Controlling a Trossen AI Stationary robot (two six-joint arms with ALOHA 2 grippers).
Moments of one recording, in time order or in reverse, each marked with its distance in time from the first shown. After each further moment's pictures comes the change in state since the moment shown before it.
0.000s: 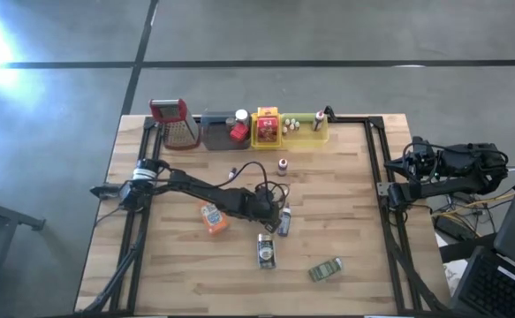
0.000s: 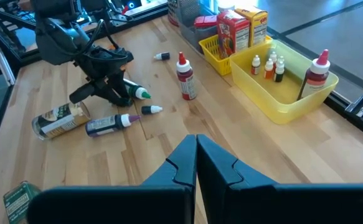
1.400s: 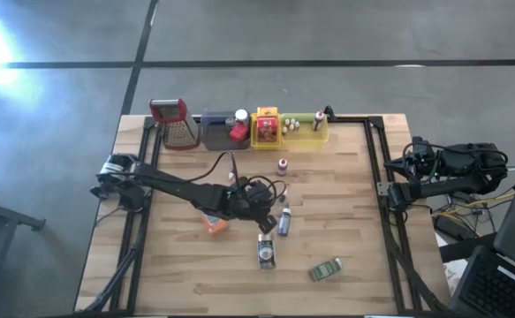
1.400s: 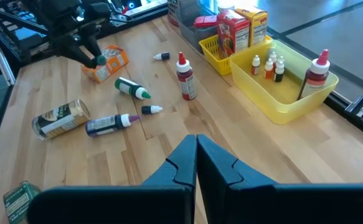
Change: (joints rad) left arm -0.079 -0.293 -0.010 0.002 -0.199 0.256; right arm 0.000 0.000 0.000 0.000 0.000 0.000
